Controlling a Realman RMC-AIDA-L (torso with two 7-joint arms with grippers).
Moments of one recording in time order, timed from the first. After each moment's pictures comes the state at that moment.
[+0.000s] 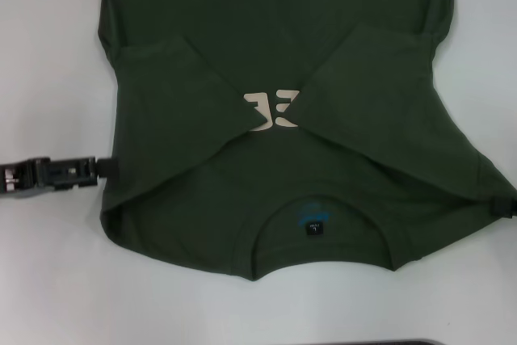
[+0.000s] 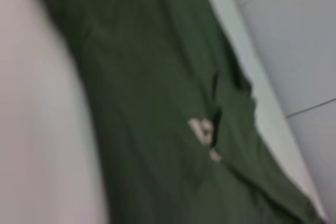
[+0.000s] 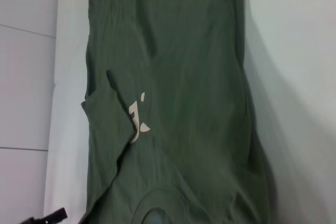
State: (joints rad) left arm -0.43 -2.04 0.41 0.73 2.38 1.76 -2.14; right arm 0.29 1.94 -0.22 -0.55 -2.47 -1.75 2.17
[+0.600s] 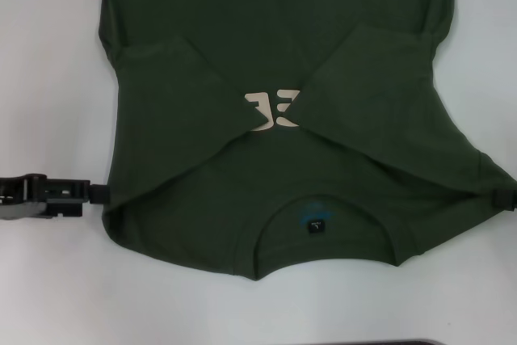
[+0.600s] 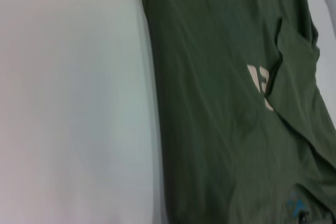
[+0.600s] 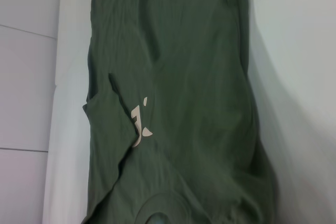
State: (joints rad) left arm -0.49 -2.03 0.43 0.78 2.56 1.79 -2.29; right arm 0.31 1.93 -0.22 -0.55 -2.47 -1.75 2.17
